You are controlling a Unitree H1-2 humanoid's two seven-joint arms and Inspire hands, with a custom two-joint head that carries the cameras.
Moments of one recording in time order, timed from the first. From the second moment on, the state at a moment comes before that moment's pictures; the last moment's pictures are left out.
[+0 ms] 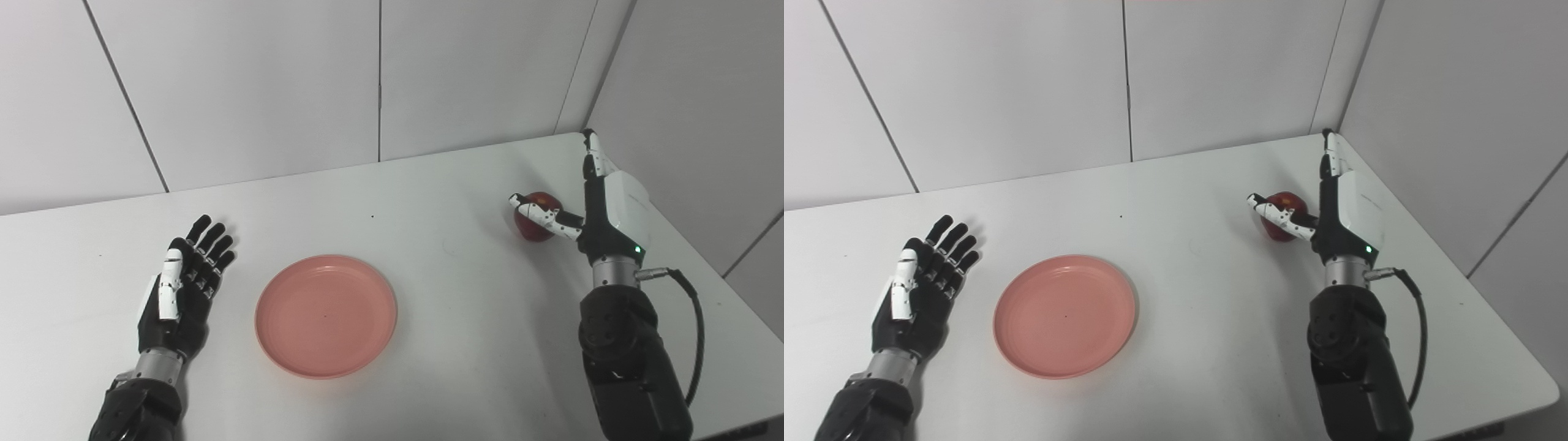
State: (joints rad) left arm -0.31 0.06 0.08 0.30 -0.33 0.05 -0.30; right arm -0.16 -0.24 -0.19 -0.20 -0.72 0.35 -0.12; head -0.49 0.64
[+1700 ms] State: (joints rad) left arm -0.31 0.06 0.08 0.29 -0.34 0.06 -0.30; right arm -0.25 -0.32 -0.13 0.02 -0.61 0.39 -0.13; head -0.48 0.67
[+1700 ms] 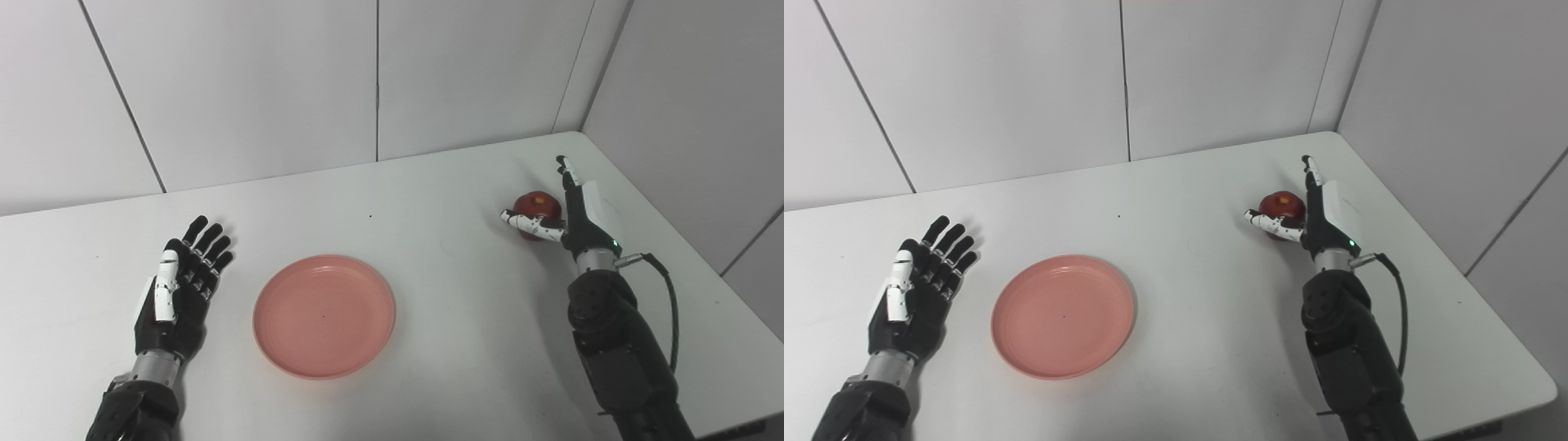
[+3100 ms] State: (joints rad) left arm -0.30 0.07 0.08 0.28 -0.35 0.07 -0.30; right arm -0.26 -0.35 -0.07 0.06 -0.58 0.44 -0.14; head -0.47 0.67
